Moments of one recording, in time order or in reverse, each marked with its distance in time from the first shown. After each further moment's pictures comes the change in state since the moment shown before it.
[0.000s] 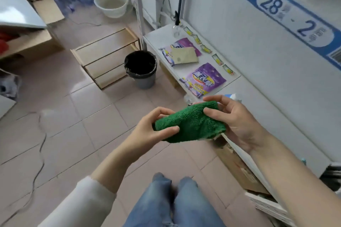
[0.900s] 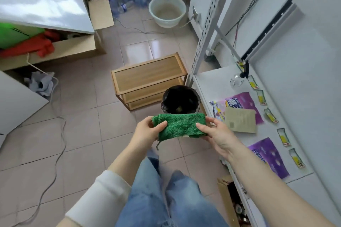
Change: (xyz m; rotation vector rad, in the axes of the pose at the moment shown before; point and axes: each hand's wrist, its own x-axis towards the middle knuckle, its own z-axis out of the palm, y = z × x) left_hand 0.331 0.026 -0.291 -0.202 0.623 -0.330; right_hand 0.481 -0.038 0.118 -0.132 0.104 0.360
